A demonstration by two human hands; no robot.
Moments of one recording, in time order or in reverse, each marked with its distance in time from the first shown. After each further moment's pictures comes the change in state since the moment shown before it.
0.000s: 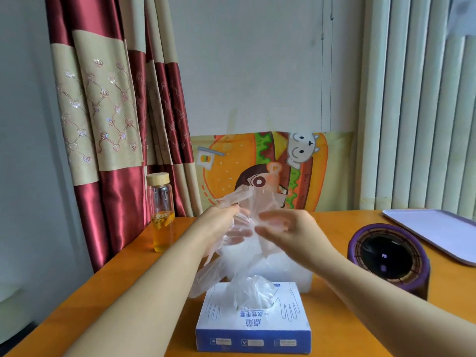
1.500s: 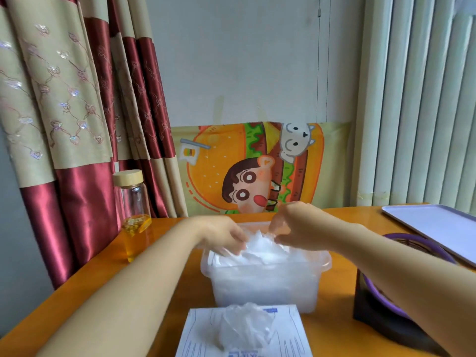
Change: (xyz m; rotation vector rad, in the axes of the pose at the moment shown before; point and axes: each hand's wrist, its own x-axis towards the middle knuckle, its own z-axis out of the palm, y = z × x) left_hand 0.123 -0.025 0.002 0.783 -0.518 -0.033; right_hand 0.088 0.069 -0.012 -0.698 -0.415 -0.100
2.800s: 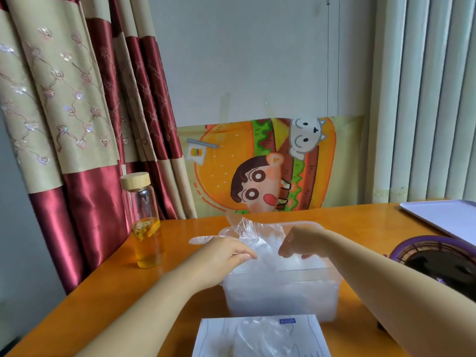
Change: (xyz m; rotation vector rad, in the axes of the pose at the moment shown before) left_hand -0.020 -0.030 0.036 0.161 0.377 0.235; right_hand 0.072 0.034 0.076 0.290 -0.398 0.478
